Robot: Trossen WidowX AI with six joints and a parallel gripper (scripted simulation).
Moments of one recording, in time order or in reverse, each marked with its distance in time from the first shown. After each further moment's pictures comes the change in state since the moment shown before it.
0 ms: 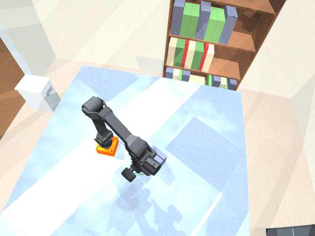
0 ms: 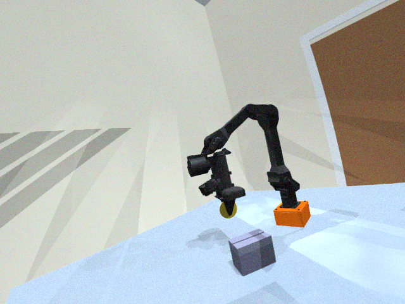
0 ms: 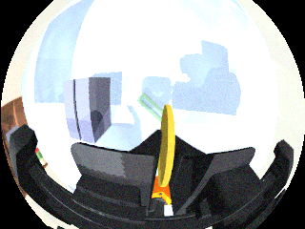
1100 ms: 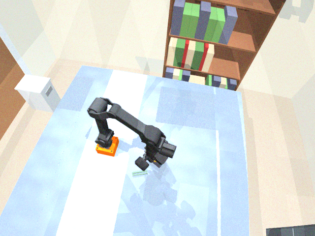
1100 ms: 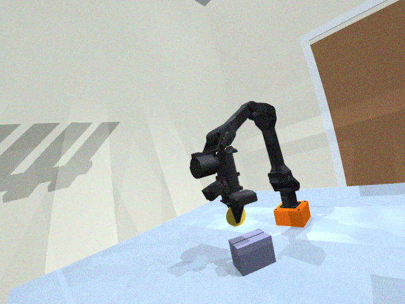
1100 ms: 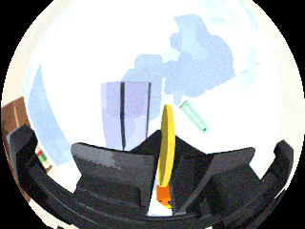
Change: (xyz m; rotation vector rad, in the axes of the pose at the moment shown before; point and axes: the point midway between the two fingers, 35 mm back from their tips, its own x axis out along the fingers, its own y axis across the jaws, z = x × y) arm -0.001 0.080 0.009 0.001 0.002 0.010
